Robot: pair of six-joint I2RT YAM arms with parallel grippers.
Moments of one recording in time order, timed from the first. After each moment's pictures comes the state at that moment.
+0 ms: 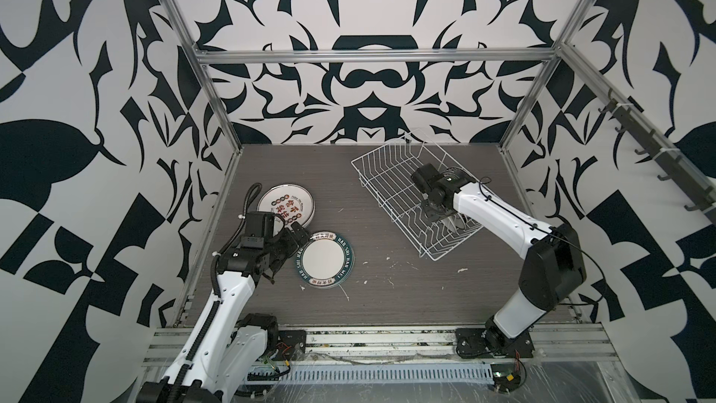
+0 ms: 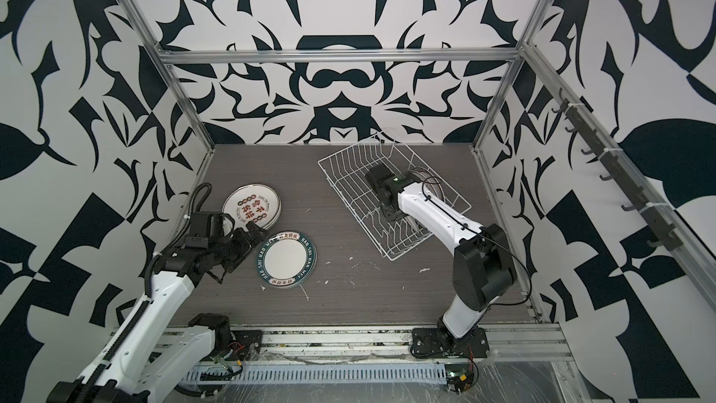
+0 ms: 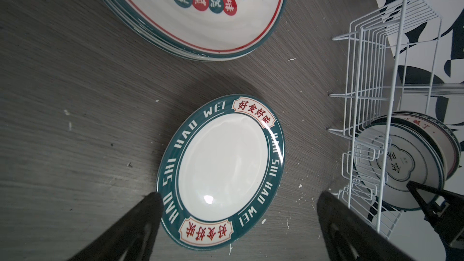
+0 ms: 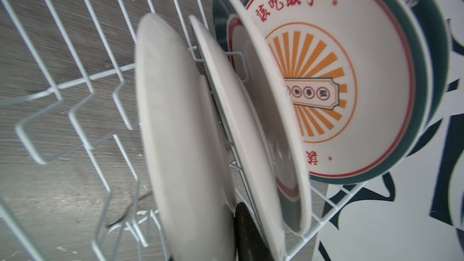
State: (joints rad) left arm -0.14 0.86 0.66 -0.73 0.25 -0.80; right arm 0.53 1.66 1.37 -1.04 0.47 0.19
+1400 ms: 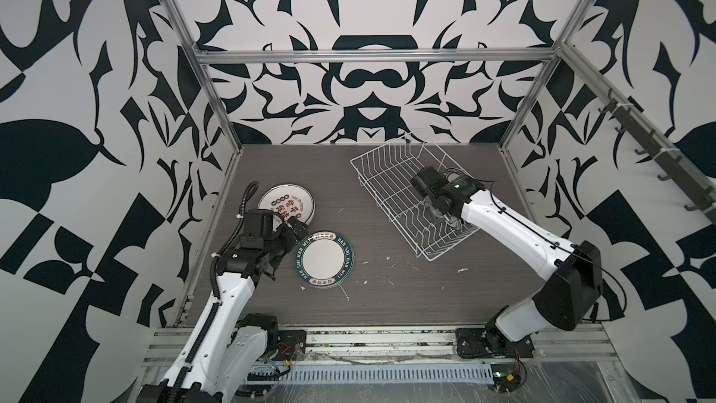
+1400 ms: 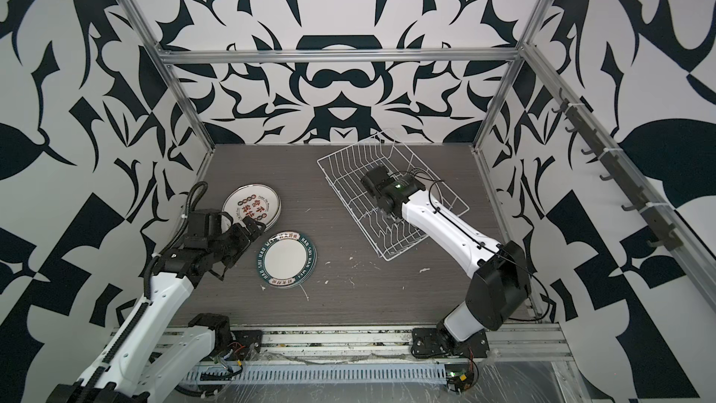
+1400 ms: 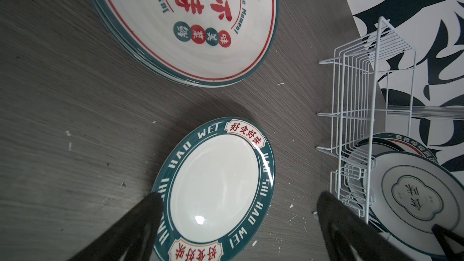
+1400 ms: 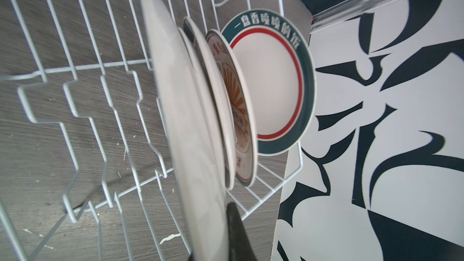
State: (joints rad) left arm -0.14 0.85 0.66 -0.66 0.20 -0.85; right arm 0.62 1.53 1.39 -1.12 0.64 0.13
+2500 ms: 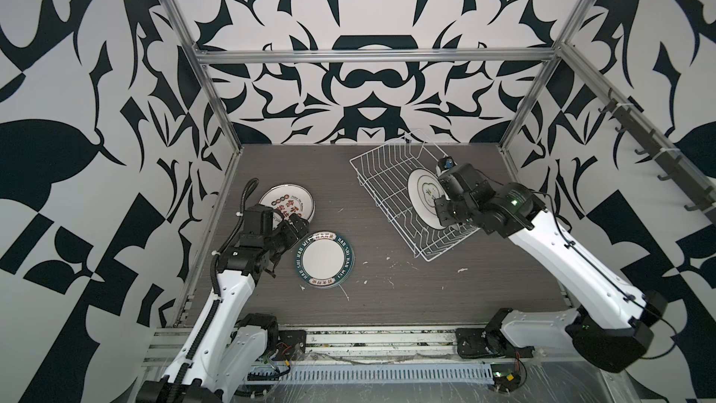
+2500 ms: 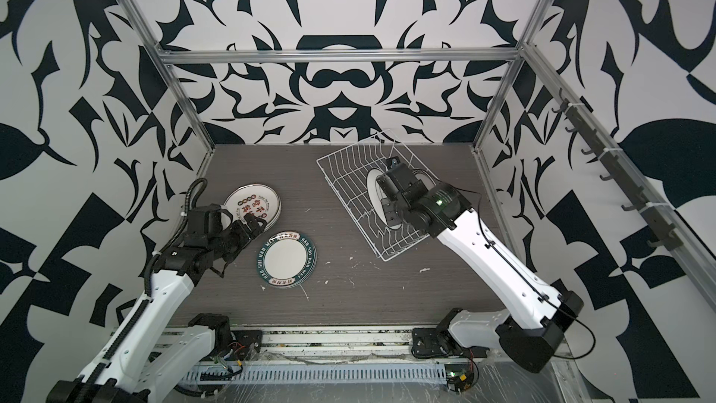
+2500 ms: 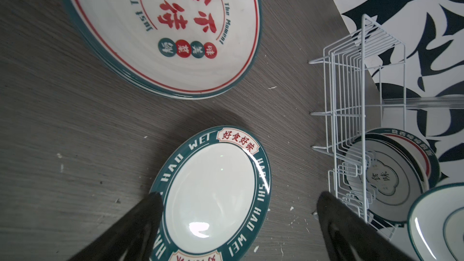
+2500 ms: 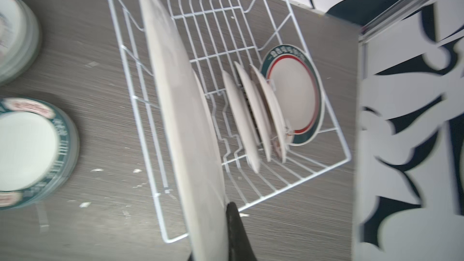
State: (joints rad) left arm -0.14 0.86 0.67 -0.61 0.23 -0.79; right arm 0.70 1.25 1.49 -1.19 0.34 0.36
